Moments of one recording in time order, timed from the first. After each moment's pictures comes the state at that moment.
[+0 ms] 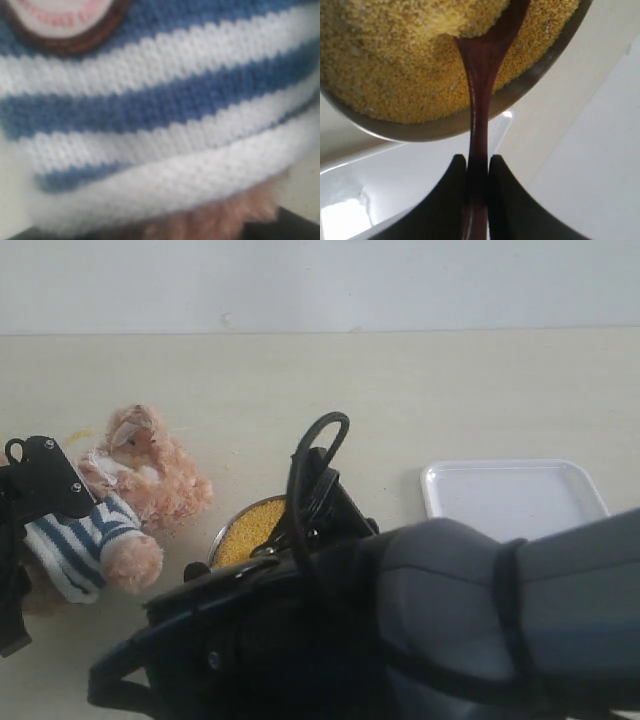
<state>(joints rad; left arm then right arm) -0.40 1.48 -0.61 0.49 0.80 0.04 1.34 1.85 -1.09 -0.89 1.21 0.06</state>
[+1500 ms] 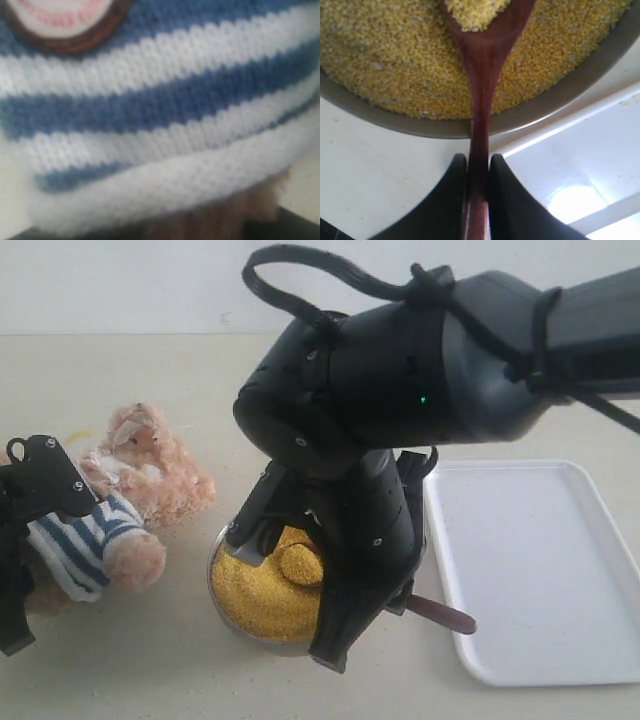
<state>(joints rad) -0.40 1.48 -0.61 0.49 0.78 0.04 0.99 1.85 -1.24 -0.22 1.21 -0.03</state>
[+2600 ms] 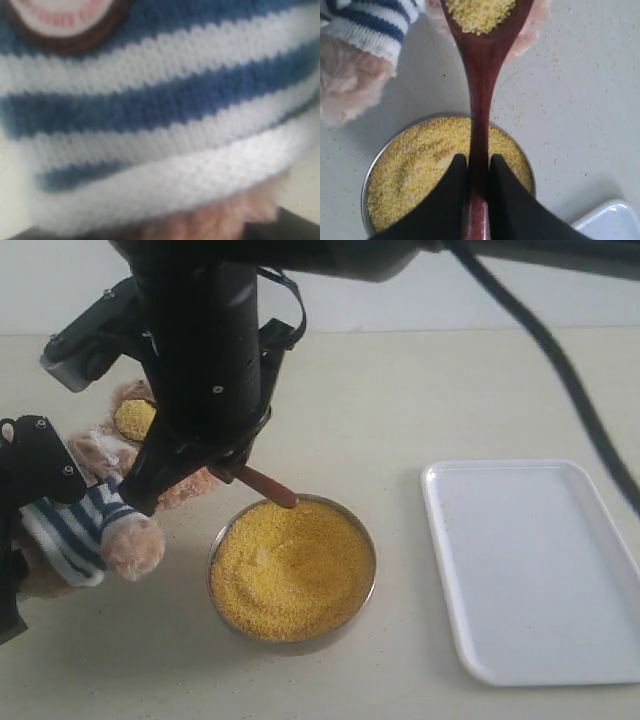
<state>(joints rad) -0.40 1.39 -0.61 0.48 0.77 0.10 0.99 2.00 -1.82 -0.16 1.22 -0.05</state>
